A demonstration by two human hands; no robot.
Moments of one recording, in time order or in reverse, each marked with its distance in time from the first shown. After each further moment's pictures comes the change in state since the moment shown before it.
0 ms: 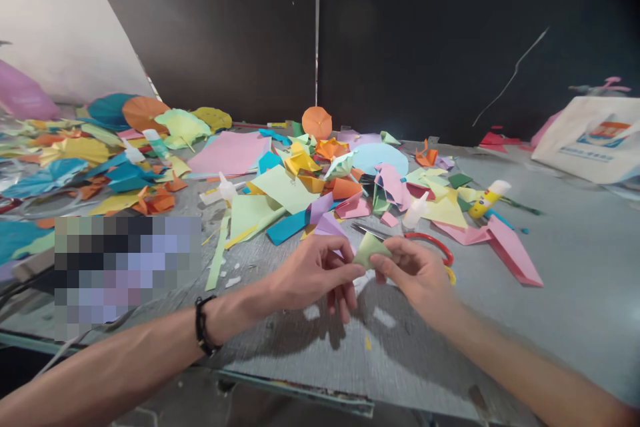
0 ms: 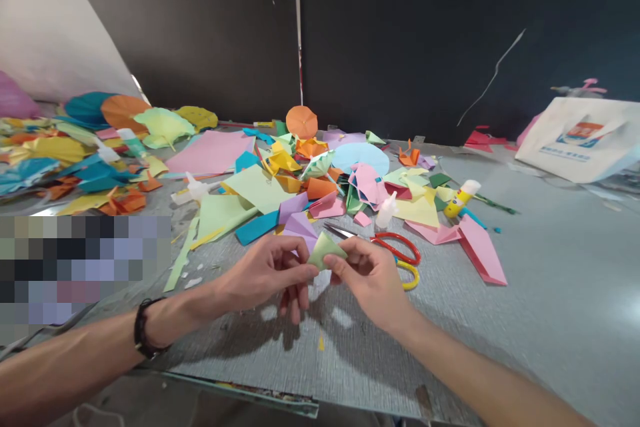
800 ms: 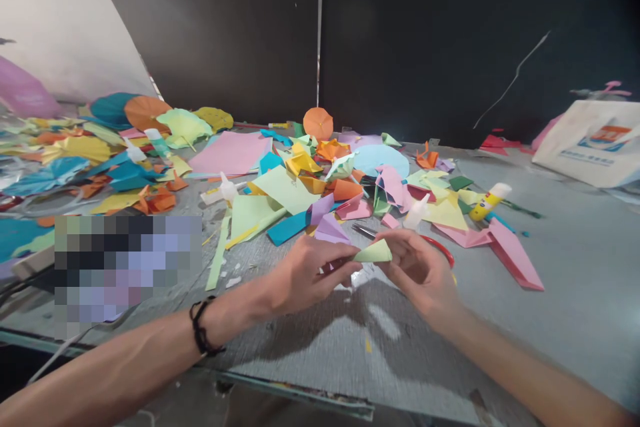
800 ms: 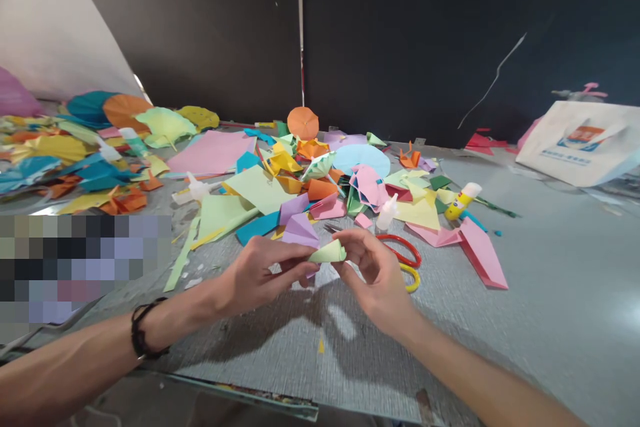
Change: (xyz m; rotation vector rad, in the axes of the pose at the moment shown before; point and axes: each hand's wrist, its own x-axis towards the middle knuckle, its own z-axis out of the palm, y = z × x) left_hand -0.003 -0.003 -0.011 0.723 0.167 0.560; right_hand -0.003 0.010 -0.006 0.067 -0.052 -0.129
